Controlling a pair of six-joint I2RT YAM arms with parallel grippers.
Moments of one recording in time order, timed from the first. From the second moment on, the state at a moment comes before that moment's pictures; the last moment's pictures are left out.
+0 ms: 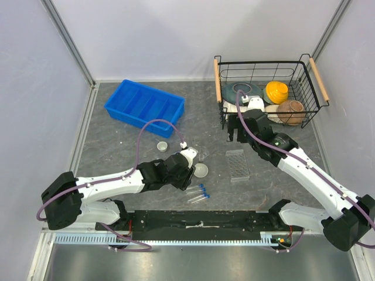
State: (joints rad) left arm -1.06 1.24 0.69 -0.32 -0.15 -0.38; right arm 0.59 1.12 1.04 -0.54 0.39 0.36
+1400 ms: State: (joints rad) left arm -1.14 1.45 0.66 -0.20 -0.20 -0.35; right arm 0.66 1.17 1.02 -0.54 0.40 0.36
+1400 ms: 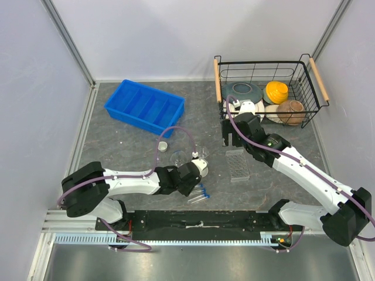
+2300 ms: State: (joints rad) left arm -1.21 1.52 0.75 -0.25 -0.19 -0.31; right arm 0.67 1.11 0.98 -0.57 0.42 0.39
